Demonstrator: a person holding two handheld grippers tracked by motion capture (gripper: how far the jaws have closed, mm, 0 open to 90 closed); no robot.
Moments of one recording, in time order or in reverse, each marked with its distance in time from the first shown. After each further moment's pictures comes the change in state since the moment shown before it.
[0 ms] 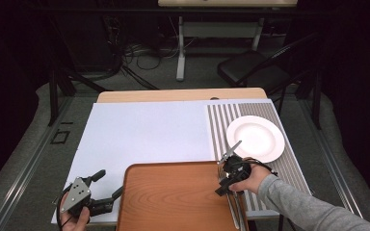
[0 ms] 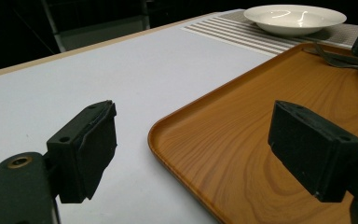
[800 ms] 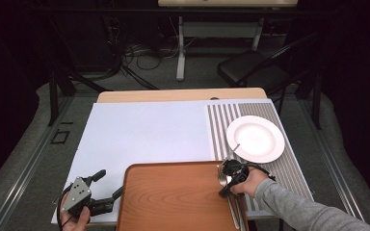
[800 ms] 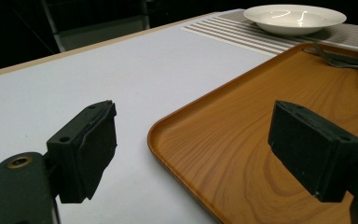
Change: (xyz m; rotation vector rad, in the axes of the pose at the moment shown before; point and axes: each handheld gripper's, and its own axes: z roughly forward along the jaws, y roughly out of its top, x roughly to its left) left arm 0.000 0.000 0.001 0.001 -0.001 -0.001; right arm -0.009 -0.008 0.018 0.088 0.031 0.104
